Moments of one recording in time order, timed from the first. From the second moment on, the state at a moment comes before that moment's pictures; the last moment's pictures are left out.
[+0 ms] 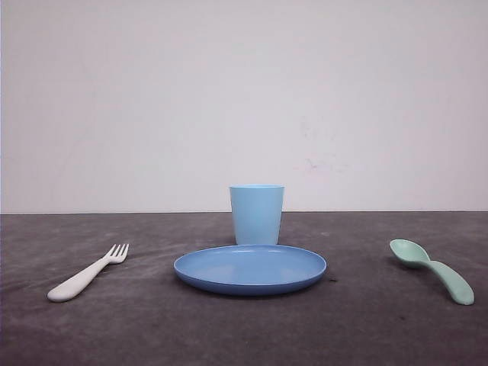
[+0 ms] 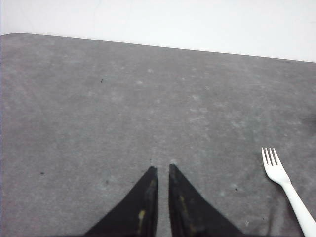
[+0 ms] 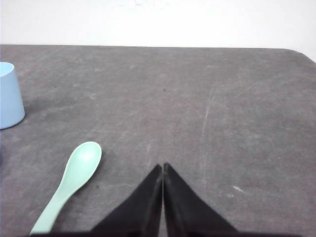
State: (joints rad) left arm -0.02 0.00 0.03 -0.18 -0.02 -0.09; right arm 0.06 0.01 0.02 -0.17 -0.03 0.06
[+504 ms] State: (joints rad) left arm -0.02 0.00 0.03 -0.18 -0.02 -0.09; right arm 0.06 0.01 0.02 -0.17 -0.03 0.07
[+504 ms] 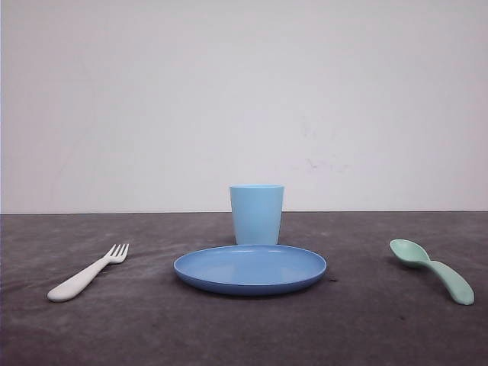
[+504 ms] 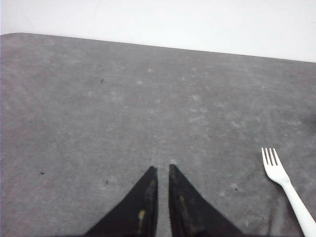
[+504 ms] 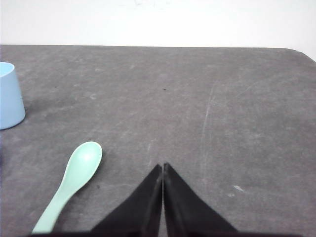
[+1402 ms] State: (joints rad) left arm -0.02 0.38 0.76 -0.42 0.21 -0.19; right arm 0.06 0.44 0.86 -0.59 -0.13 0.22
